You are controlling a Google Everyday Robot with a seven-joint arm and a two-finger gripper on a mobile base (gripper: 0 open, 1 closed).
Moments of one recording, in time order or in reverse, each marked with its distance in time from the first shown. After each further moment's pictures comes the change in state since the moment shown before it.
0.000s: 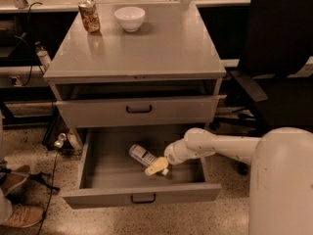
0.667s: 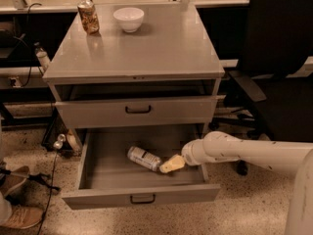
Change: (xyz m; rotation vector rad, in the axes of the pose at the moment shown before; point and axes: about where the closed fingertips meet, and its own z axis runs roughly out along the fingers) arm 0.014 -0.013 -0.095 0.194 -0.052 0.038
